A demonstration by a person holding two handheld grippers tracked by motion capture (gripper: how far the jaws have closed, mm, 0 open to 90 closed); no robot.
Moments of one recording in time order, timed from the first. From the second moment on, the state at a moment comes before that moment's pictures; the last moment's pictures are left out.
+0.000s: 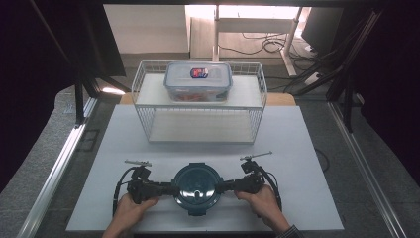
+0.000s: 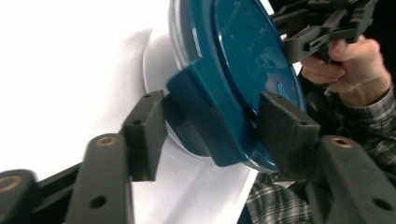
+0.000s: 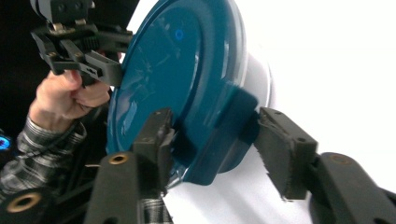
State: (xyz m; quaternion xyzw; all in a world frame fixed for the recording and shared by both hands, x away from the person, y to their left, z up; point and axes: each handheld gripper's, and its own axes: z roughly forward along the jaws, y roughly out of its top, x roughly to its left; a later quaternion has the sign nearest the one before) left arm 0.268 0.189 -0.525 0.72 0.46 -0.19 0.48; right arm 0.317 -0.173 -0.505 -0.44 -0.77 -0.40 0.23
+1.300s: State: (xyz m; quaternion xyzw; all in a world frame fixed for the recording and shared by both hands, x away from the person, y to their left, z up) left arm 0.261 0.186 -0.464 0.72 0.42 -0.09 0.55; right arm 0.297 -0.185 -0.444 -0.38 -0.78 -0.50 0.10
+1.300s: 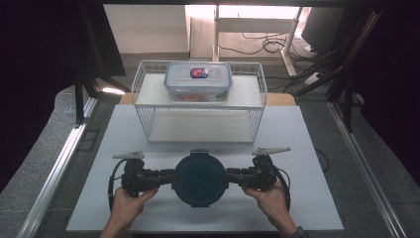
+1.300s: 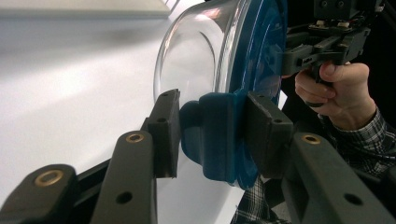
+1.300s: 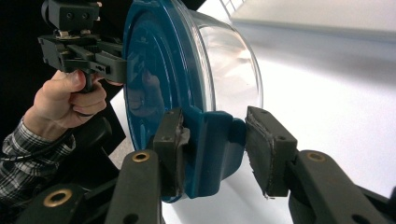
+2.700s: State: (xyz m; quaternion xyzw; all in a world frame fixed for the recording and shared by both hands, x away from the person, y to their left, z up) left arm 0.306 0.199 -0.364 0.71 0.39 -0.02 0.59; right arm 0.347 -0.172 -0.342 -0.33 -0.77 -0.54 0.05
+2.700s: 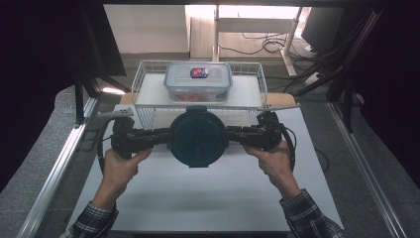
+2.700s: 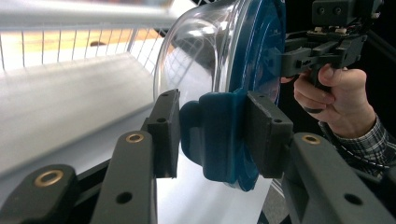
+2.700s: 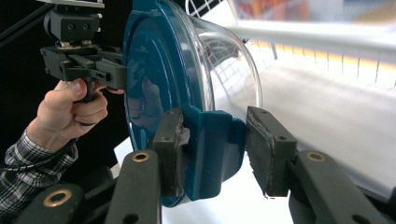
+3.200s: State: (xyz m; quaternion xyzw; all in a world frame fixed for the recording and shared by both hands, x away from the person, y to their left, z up) left arm 0.345 0.211 -0.313 0.70 0.39 0.00 0.60; right arm 0.386 -0.162 -0.291 -0.32 -0.76 -0.57 0.02
